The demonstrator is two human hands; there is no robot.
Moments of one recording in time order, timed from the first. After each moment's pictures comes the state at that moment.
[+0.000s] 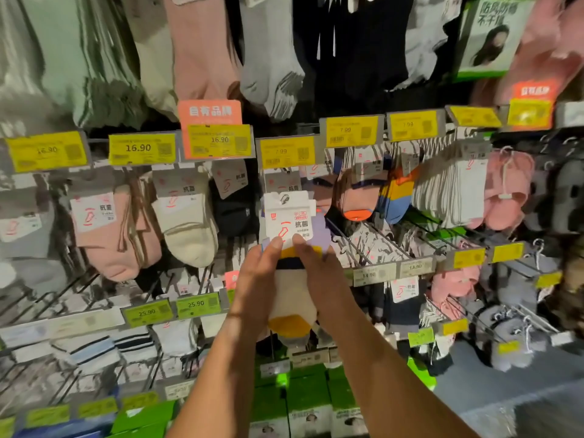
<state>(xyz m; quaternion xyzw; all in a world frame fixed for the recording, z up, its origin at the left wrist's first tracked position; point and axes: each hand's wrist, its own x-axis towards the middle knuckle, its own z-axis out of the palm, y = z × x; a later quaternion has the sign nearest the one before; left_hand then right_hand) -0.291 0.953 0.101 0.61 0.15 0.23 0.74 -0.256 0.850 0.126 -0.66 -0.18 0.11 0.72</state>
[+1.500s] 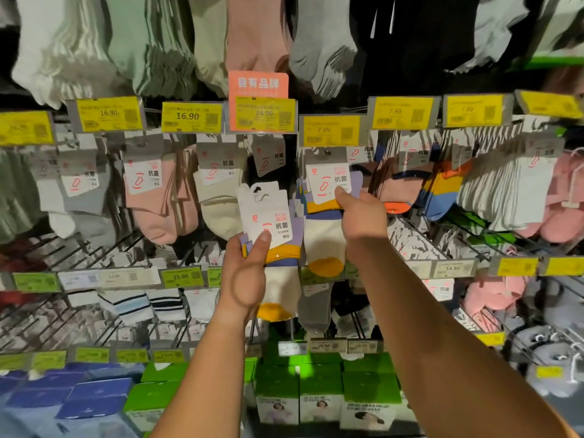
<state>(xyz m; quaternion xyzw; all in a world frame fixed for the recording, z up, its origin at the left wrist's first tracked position) -0.328 1.001 0.075 0.58 0.23 0.40 0.67 -0.187 0.884 0.149 -0.67 -0.11 0.09 0.73</state>
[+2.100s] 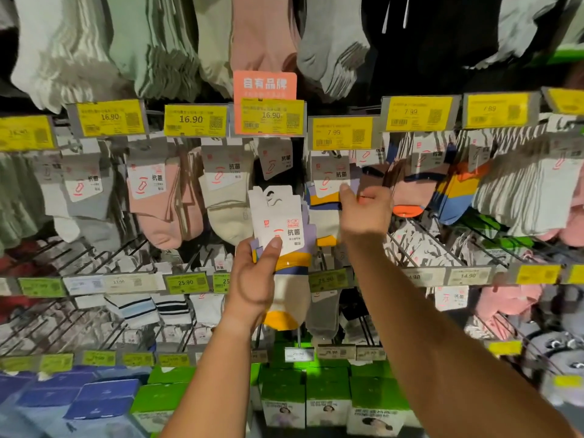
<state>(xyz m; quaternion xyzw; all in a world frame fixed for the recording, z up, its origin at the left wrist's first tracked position) -0.318 1.008 0.066 0.60 0.23 0.39 0.66 -0.171 0.911 0.134 -0.75 -0.13 -0.15 0.64</state>
